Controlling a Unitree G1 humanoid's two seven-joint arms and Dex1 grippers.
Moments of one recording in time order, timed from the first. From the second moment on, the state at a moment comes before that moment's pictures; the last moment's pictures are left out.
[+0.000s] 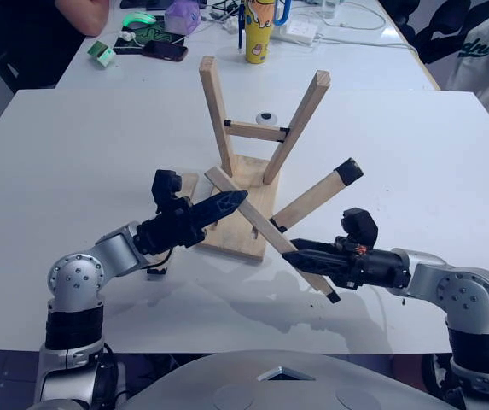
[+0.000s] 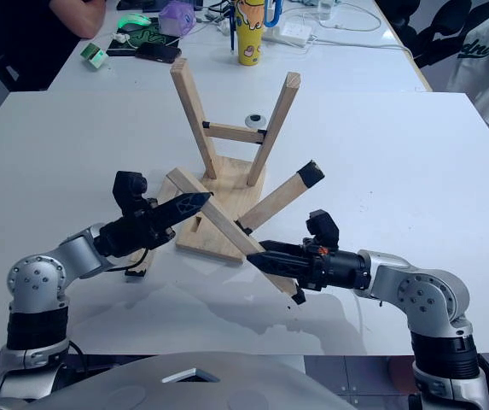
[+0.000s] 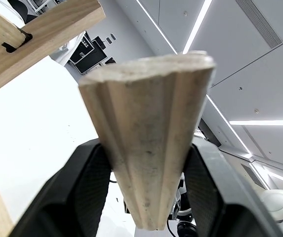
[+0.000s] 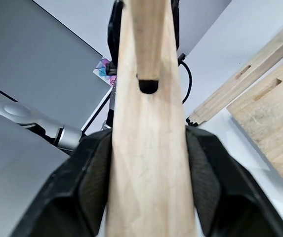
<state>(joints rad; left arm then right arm) -0.08 0.38 0.11 -0.28 -1.45 1.00 -0.53 0.06 -0.59 -0.12 -0.38 1.18 1.10 0.93</state>
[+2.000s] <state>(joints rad) -0.45 0.70 -0.02 -0.22 -0.66 0.57 -1.03 -0.07 -0.62 0.32 0.05 -0.11 -0.21 0.68</state>
